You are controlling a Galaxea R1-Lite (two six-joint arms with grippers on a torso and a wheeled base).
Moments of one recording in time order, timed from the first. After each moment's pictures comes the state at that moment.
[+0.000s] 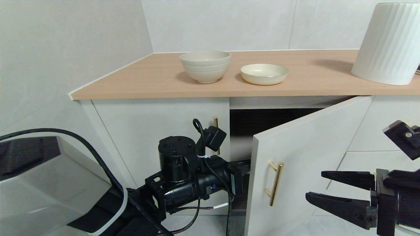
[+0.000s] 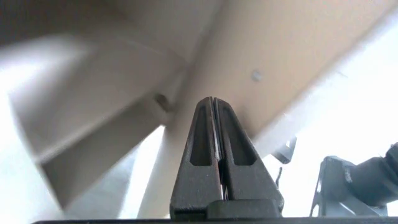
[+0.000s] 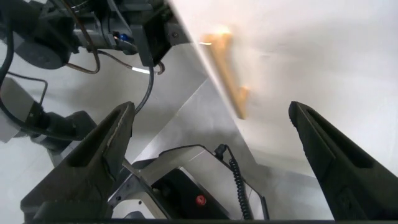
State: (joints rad) left arm -0.75 2.01 -0.72 -1.17 -0.33 -0.34; right arm 0.62 1.17 -0.53 -0.33 0.24 0.24
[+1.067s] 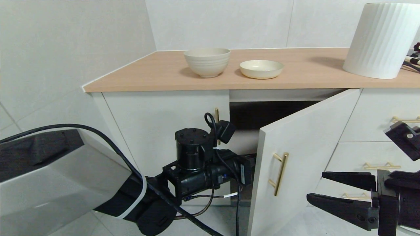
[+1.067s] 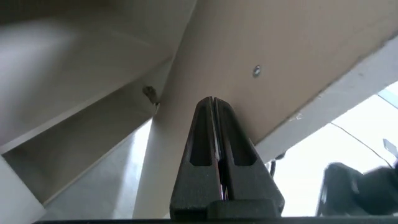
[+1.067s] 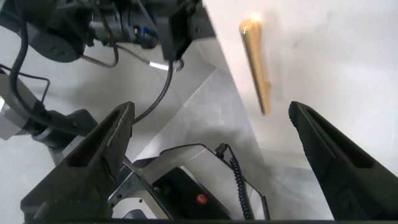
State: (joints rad) left arm -0.75 2.08 -0.87 -1.06 -0.33 -0.34; right arm 0.63 1.16 -0.53 -0.33 0.25 0.24
